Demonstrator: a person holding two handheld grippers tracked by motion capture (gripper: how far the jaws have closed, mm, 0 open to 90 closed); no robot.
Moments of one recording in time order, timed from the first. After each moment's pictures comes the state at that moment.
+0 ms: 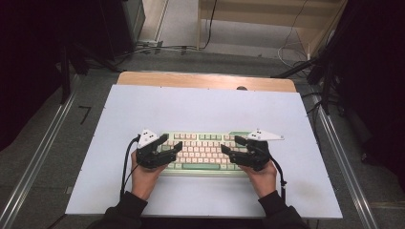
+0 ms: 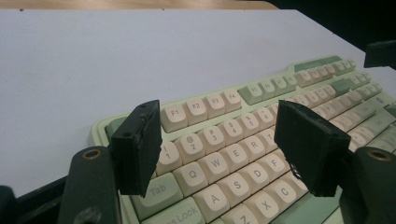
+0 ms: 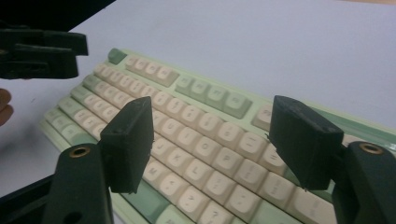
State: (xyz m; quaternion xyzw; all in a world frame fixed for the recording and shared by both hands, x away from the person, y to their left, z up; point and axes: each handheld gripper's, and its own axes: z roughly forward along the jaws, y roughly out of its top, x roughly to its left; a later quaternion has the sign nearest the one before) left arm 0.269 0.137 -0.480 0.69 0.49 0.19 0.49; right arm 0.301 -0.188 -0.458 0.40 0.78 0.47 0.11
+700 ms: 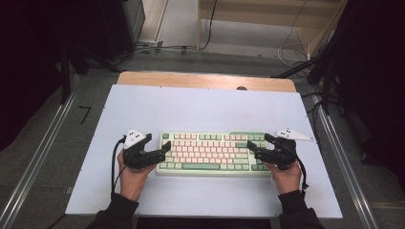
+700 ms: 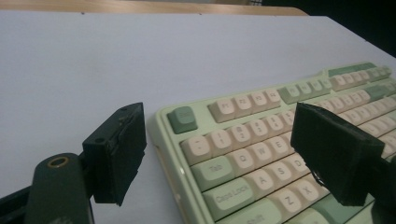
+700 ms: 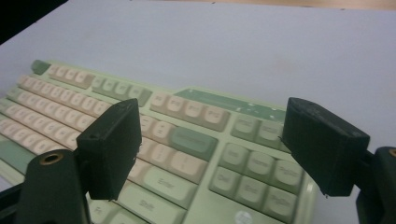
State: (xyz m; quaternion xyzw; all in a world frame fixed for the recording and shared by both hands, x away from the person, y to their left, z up) left arm 0.259 0.168 -0.476 0.67 0.52 0.22 0.48; right arm 0.306 -0.256 -0.452 0.47 0.74 0.44 0.17
